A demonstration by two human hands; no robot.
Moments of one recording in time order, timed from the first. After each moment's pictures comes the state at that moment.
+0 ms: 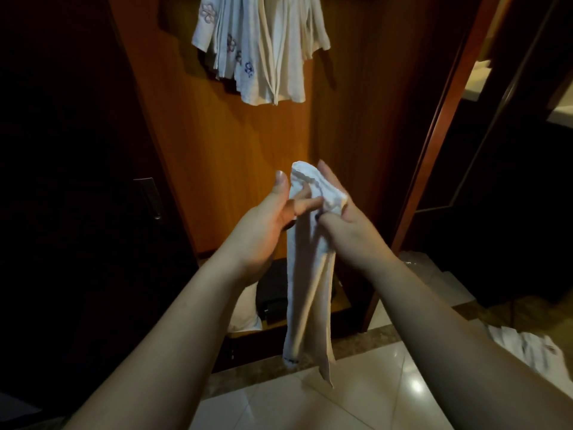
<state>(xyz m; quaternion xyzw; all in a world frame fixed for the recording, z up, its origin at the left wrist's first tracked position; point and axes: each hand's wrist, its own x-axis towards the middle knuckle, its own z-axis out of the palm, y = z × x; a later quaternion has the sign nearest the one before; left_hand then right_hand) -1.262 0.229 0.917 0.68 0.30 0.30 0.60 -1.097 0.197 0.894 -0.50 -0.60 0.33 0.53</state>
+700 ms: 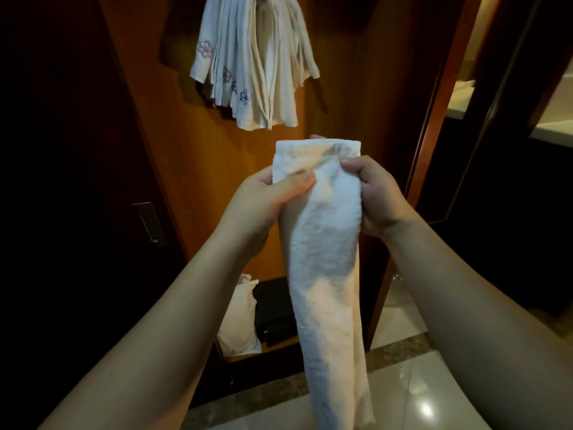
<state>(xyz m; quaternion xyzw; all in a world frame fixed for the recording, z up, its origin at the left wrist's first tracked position) -1.242 0.257 0.963 0.64 0.22 0.44 0.59 -1.058 0.227 0.962 -0.29 -0.48 0.55 0.62</state>
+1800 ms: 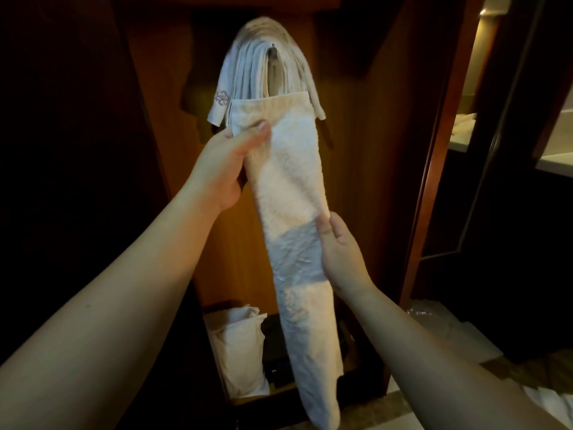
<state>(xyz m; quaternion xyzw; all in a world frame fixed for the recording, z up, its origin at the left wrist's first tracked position) -1.269 0.313 1.061 0.61 0.20 0.52 0.56 -1.104 0.245 0.911 -0.47 -0.53 0.26 0.65</state>
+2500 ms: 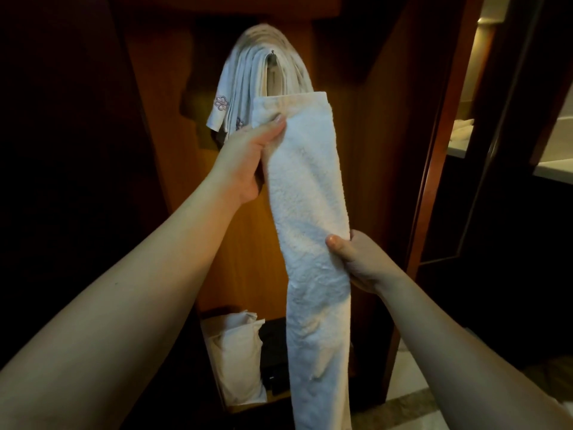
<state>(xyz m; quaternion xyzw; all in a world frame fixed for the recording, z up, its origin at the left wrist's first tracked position) -1.237 0.329 1.069 0.58 0.18 0.51 0.61 -1.051 0.244 0.923 -0.42 -0.54 0.48 0.55</state>
